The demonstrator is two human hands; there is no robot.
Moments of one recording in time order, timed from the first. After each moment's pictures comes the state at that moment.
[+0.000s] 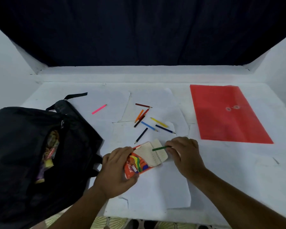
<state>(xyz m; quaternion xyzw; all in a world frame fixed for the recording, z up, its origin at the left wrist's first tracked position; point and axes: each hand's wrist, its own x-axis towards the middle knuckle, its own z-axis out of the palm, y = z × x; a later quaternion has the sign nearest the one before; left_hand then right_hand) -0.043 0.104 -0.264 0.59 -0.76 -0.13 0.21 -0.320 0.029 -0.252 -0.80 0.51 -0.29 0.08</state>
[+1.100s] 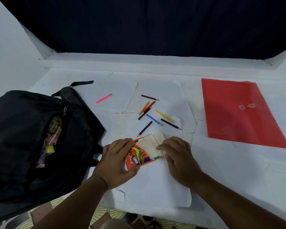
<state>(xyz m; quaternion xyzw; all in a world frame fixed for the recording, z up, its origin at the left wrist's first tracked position) -0.043 0.102 -0.271 0.62 -0.75 -0.12 0.21 -0.307 0.042 -0.273 -0.86 0.40 -0.28 0.13</state>
